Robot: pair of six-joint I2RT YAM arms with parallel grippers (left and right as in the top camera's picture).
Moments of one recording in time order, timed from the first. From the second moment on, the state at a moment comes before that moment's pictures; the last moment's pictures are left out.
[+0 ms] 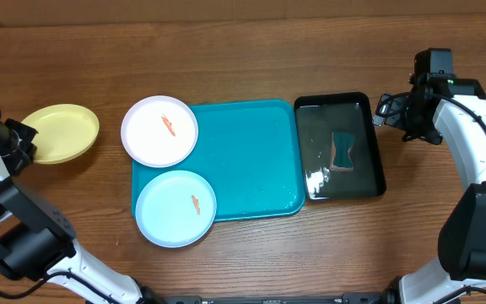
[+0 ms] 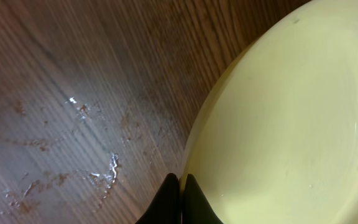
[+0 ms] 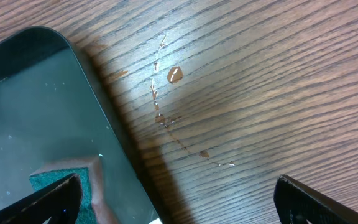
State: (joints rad) left arm 0.67 2.01 1.78 -1.20 -0.07 -0.53; right arm -0.09 1.79 1.39 -0.91 0.05 0.28
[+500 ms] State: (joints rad) left arm 0.64 2.04 1.78 -1.15 -0.07 -0.50; right arm -0.09 1.79 1.39 -0.91 0.05 0.28
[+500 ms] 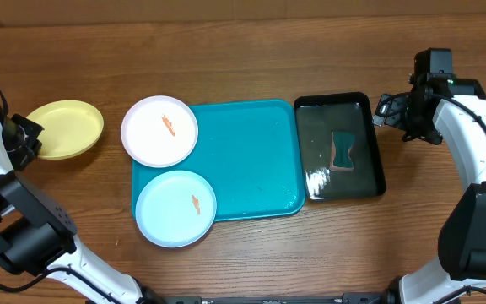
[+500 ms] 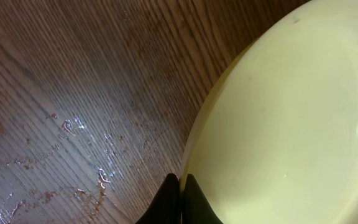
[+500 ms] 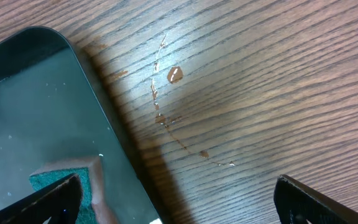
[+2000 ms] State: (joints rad) left arm 0.23 1.94 1.85 -1.22 0.11 -0.17; right arm -0.09 1.79 1.39 -0.91 0.05 0.28
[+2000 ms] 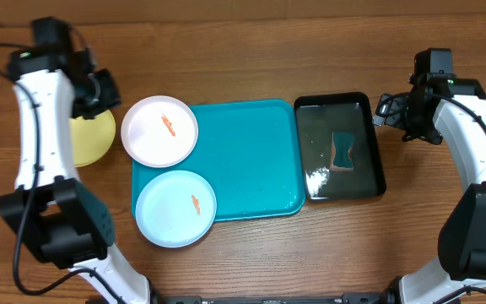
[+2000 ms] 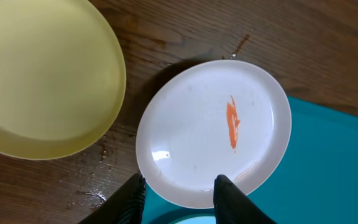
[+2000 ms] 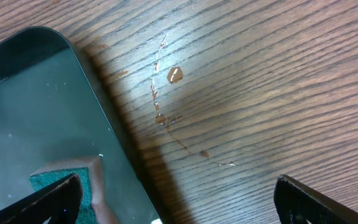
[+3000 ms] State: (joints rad) left arm 0.13 2.10 1.83 -1.20 -0.17 -0.17; right arm -0.09 1.79 1.39 -0.91 0.05 0.28
